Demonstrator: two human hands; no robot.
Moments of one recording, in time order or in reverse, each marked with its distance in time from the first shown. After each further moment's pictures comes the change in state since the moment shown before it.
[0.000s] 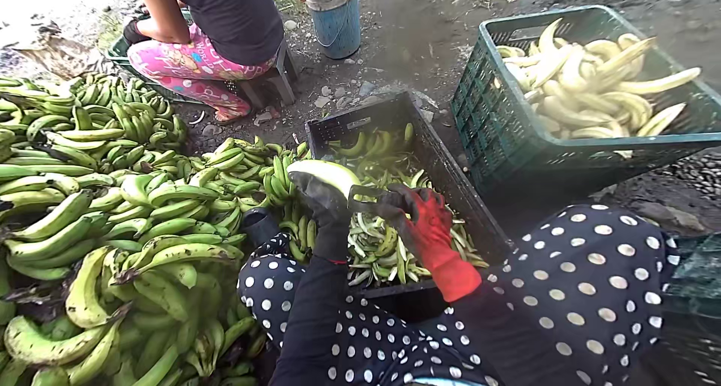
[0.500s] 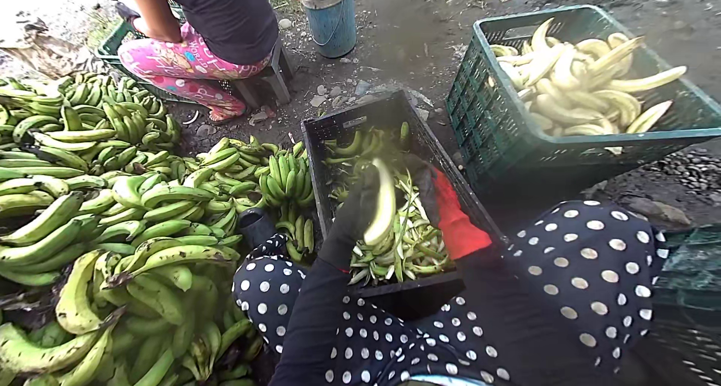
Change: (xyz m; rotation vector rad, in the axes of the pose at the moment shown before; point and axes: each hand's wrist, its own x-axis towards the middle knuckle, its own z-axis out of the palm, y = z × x) left_hand -0.008 -0.002 0.004 -0.005 -0.954 -0.022; right_hand 0.051 0.033 -0.013 0.188 -0.020 0.118
